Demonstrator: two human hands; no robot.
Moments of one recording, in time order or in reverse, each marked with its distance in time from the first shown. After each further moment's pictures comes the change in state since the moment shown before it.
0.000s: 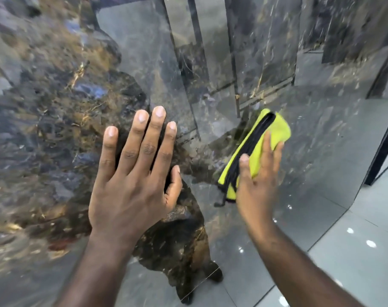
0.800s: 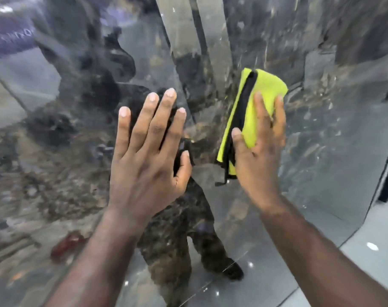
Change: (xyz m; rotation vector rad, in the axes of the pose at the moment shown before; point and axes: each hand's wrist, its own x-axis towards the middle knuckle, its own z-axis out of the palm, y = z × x) left_hand 0.147 0.132 0.042 -0.118 0.005 -0.033; right_hand 0.189 0.050 -0.083 -0.055 0.031 -0.326
